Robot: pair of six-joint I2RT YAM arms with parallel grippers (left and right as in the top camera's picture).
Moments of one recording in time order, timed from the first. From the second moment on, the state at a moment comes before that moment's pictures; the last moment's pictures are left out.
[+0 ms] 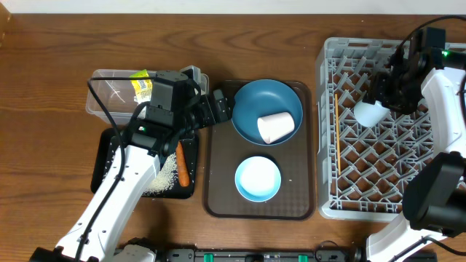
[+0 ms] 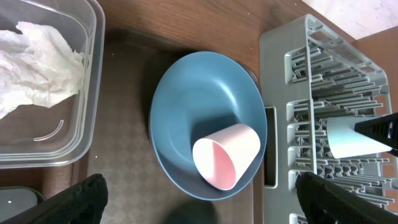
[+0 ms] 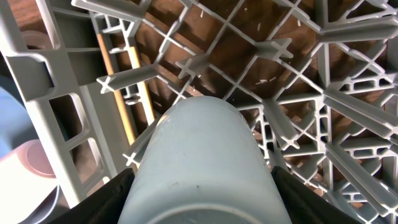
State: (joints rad) left arm -0.30 1.34 1.01 -0.44 0.33 -0.62; right arm -0.19 1.86 1.61 -1.14 -0.14 0.11
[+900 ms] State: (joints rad) left arm -0.30 1.34 1.01 -0.44 0.33 -0.62; right arm -0.19 1.86 1.57 -1.11 -0.11 0.11
